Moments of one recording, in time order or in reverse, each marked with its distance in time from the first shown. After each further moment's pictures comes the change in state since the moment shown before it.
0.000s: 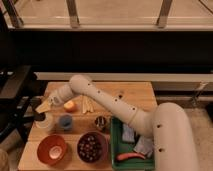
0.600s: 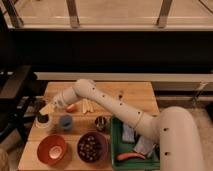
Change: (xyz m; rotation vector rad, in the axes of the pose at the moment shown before) arm -0.014 0.003 -0.010 -0.022 0.025 0.020
